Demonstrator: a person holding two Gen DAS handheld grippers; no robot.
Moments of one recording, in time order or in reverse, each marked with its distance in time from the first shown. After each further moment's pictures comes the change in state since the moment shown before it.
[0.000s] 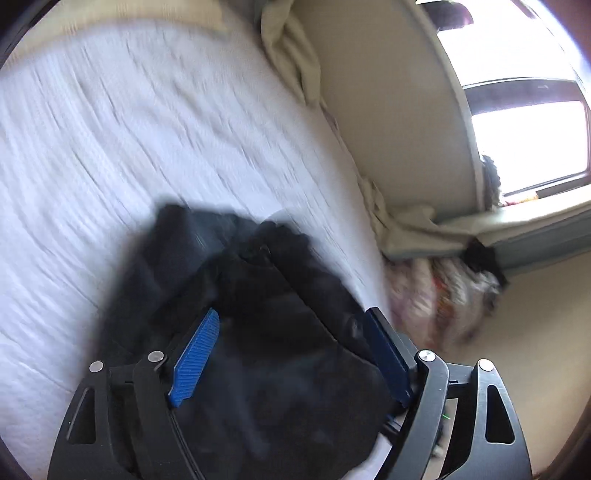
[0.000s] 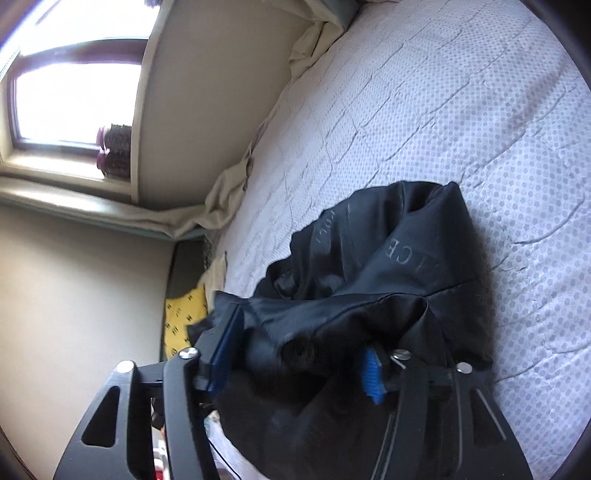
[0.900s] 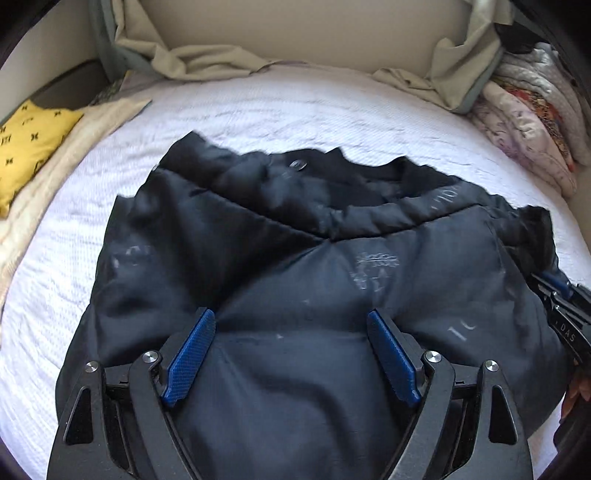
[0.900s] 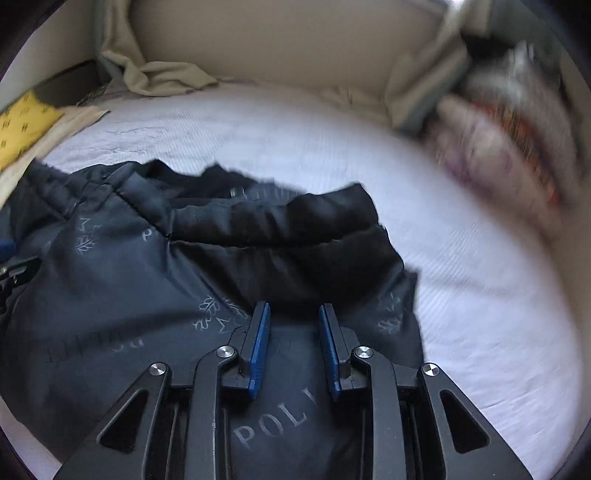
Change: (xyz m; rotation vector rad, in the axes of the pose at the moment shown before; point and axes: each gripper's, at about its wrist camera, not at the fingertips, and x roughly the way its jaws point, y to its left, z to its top) left arm 0.097 -0.065 -0.123 0.691 0.052 0.554; right arm 0.073 0.056 -0.095 -0.841 -0.043 -0.864
